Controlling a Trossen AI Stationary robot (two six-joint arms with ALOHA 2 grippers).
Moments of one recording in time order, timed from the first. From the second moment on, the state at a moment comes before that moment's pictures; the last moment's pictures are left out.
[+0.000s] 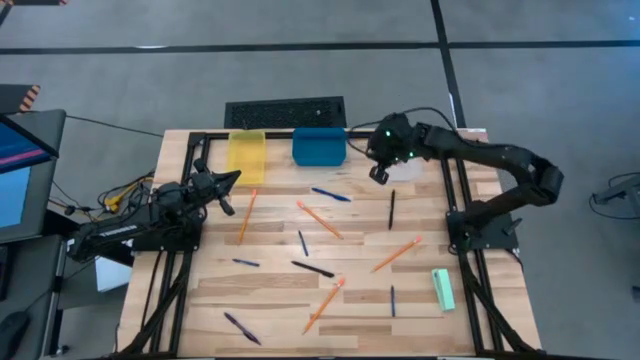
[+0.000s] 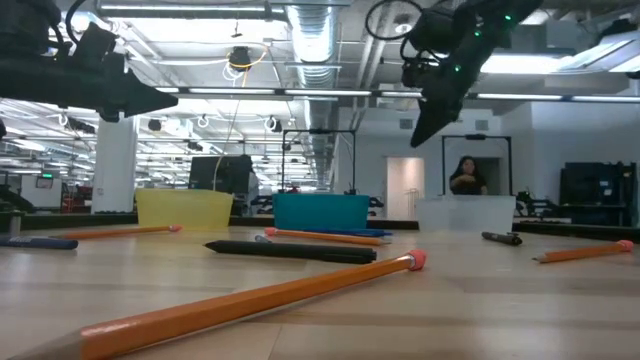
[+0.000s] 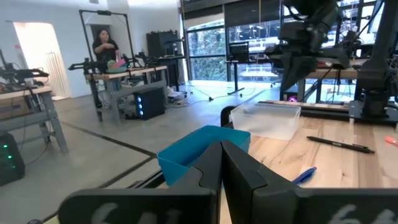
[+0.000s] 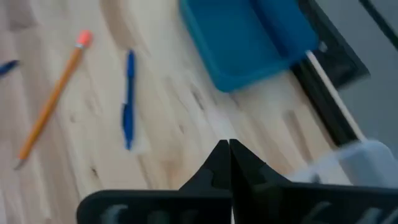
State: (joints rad) left arm 0.29 0.02 0.01 0.08 -0.32 0.09; right arm -0.53 1.37 1.03 -0.53 -0.02 -0.13
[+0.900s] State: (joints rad) left arm 0.22 0.58 0.34 -0.16 -0.27 -0.13; right arm -0.46 1.21 0.46 0.65 -0.16 -0.14
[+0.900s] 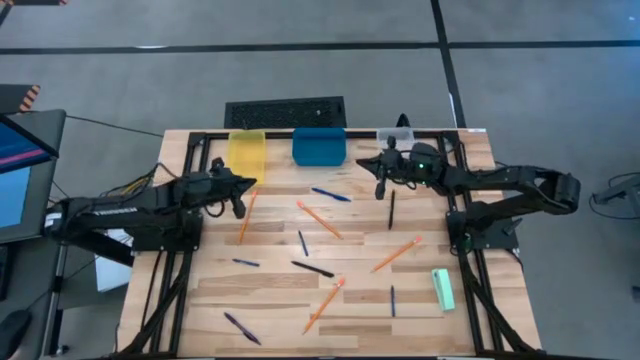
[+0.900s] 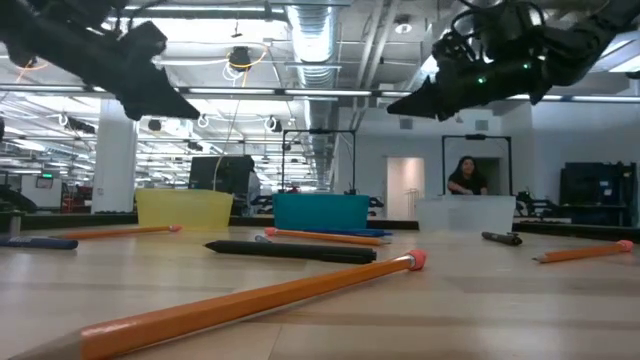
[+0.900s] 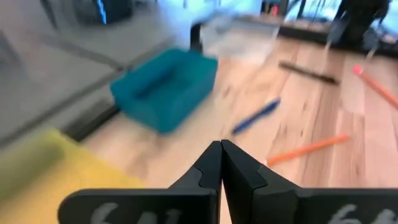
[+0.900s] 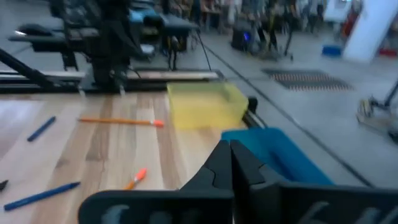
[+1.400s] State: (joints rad) left arm 0.22 0.87 0.56 -0.62 -0.19 -0.53; right arm -0.54 1.20 0.46 0.61 -0.22 -0.20
